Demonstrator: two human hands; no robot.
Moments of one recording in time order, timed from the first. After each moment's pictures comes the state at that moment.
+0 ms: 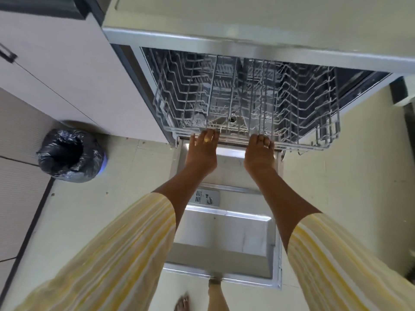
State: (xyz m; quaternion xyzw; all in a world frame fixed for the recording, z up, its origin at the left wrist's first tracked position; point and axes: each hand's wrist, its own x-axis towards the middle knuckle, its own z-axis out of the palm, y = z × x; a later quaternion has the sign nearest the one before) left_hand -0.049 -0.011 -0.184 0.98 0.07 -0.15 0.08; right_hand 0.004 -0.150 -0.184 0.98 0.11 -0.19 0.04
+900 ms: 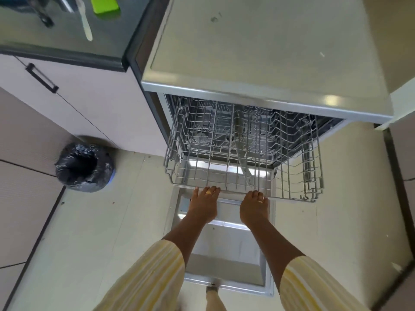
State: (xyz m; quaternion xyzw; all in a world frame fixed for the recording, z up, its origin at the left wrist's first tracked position) left_hand -0.140 -0.033 -0.138 0.95 0.05 -0.26 0.17; right_hand -0.092 -0.174 -0.139 0.94 0.10 -0.32 0.09
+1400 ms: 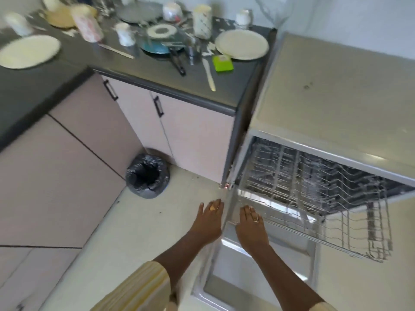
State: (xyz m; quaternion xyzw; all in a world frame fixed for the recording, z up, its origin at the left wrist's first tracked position) left_hand -0.245 0.149 -0.052 0.96 0.13 -0.19 0.17; right_hand -0.178 0.016 -0.069 0.93 0.31 -0.20 0.03
